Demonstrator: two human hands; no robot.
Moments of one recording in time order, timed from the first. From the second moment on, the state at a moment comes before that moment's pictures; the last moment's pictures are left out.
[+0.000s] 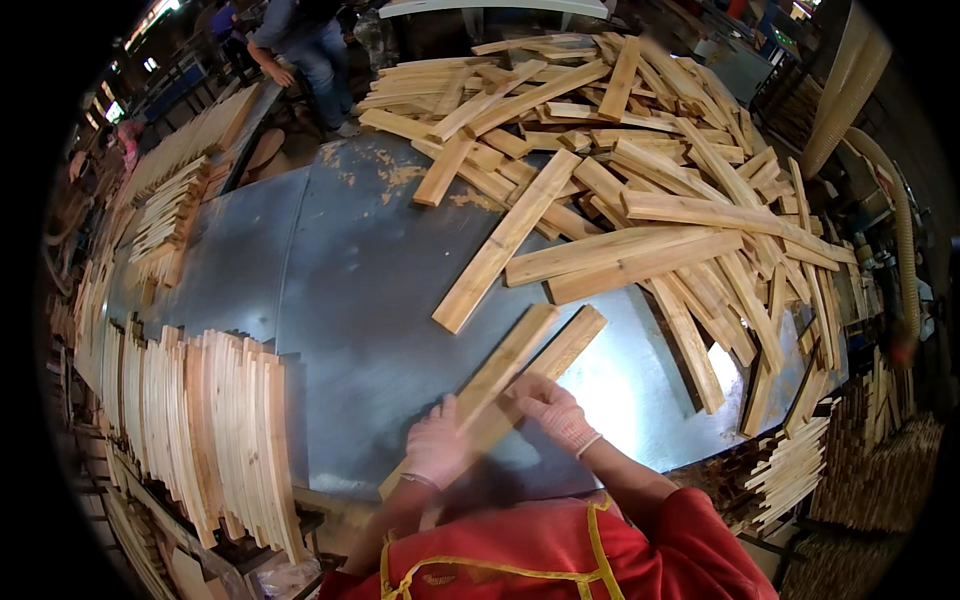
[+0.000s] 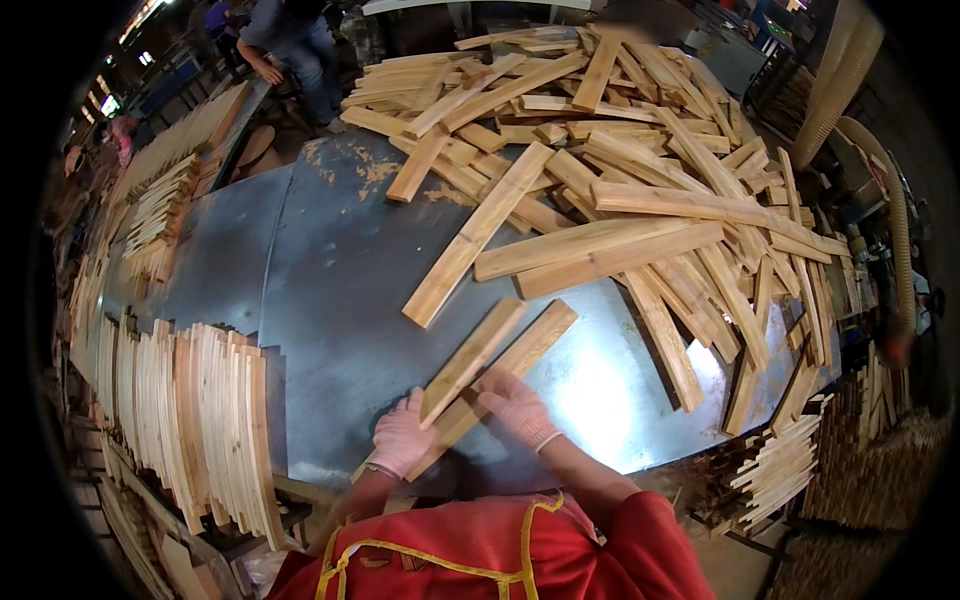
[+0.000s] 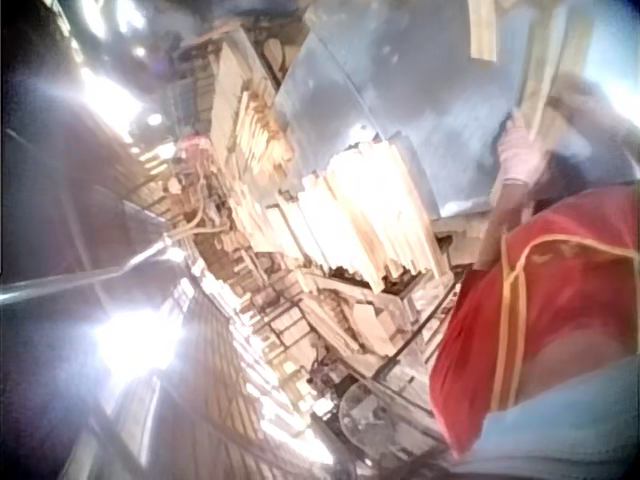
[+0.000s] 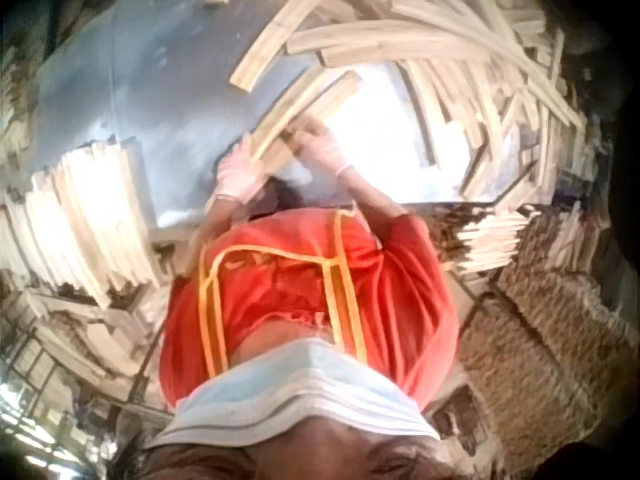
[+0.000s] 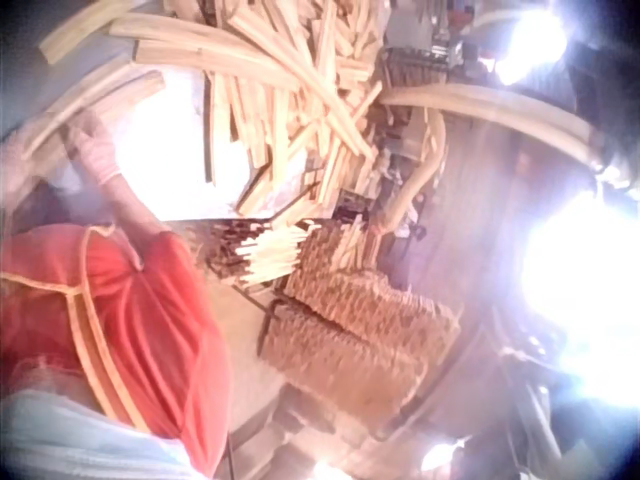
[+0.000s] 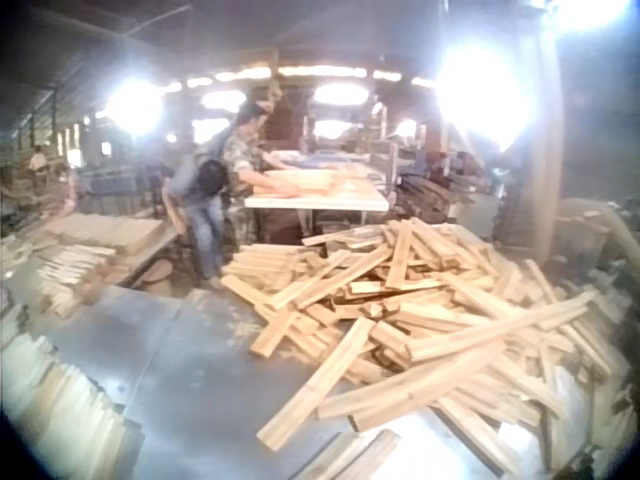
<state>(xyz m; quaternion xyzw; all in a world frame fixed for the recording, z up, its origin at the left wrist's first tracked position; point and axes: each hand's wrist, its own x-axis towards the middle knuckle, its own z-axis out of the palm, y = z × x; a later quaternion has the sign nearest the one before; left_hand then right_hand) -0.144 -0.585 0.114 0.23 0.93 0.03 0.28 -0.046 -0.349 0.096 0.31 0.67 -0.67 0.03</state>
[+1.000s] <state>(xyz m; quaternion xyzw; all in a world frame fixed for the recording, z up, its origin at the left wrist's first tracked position) -0.190 -0.645 0.118 -0.05 0.86 0.38 0.33 -0.250 -0.265 0.160 0.08 0.93 -0.36 -0.06</state>
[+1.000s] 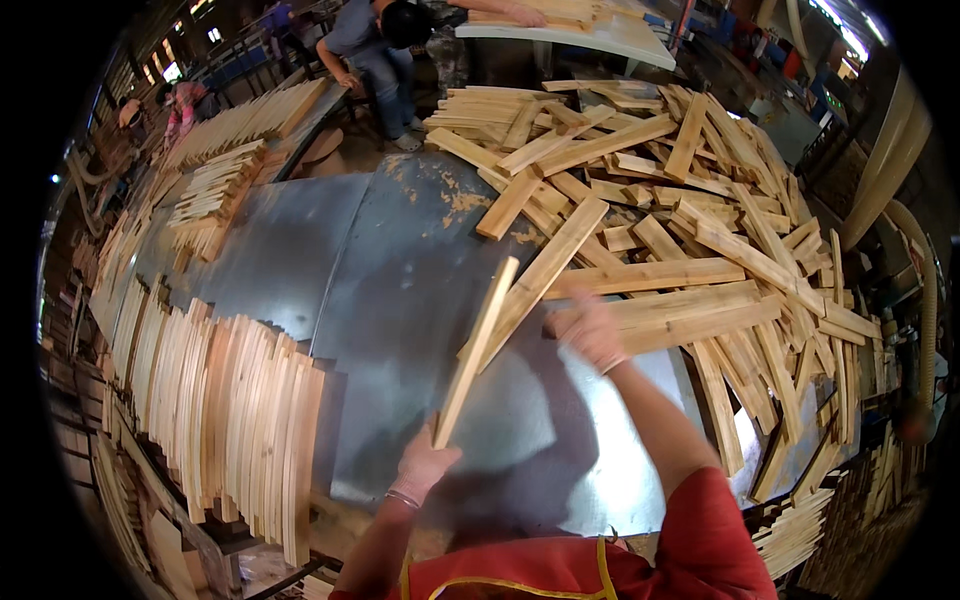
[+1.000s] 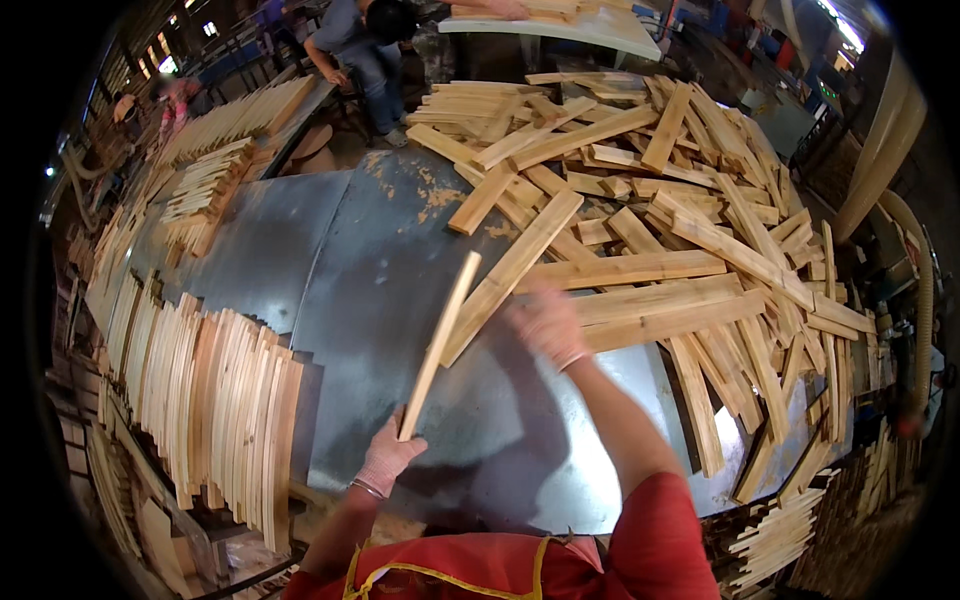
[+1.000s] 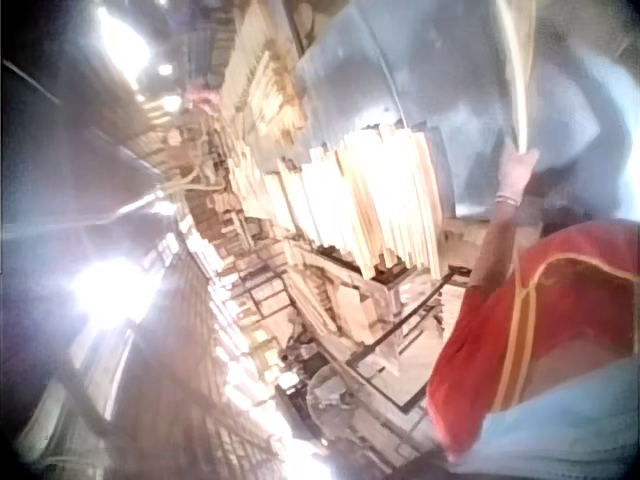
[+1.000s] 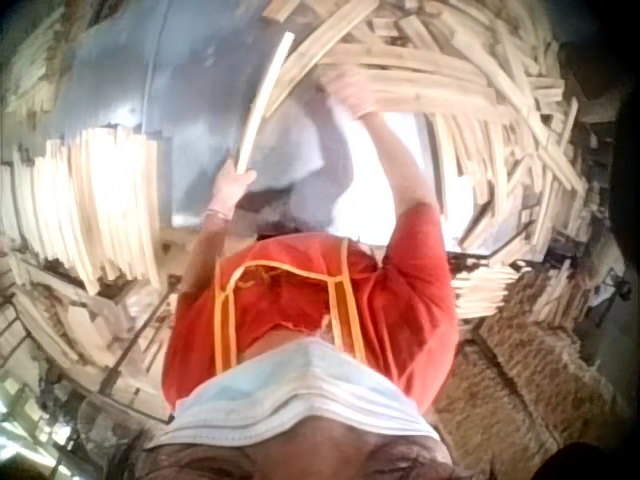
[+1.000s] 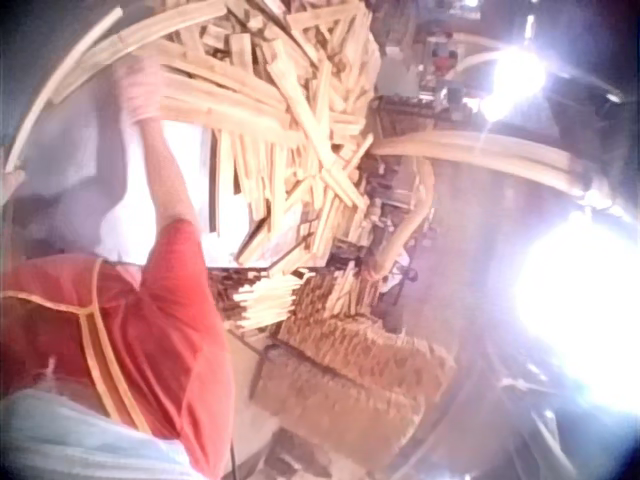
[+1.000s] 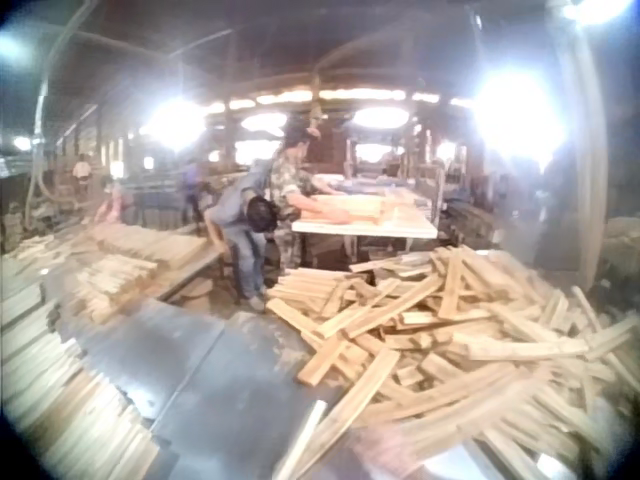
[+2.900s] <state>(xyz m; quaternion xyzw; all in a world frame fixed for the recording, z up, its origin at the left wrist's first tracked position) -0.076 -0.945 0.072 -0.07 0.97 -0.21 0.06 -0.097 -0.358 0.150 0.14 0.99 -0.07 0.02</state>
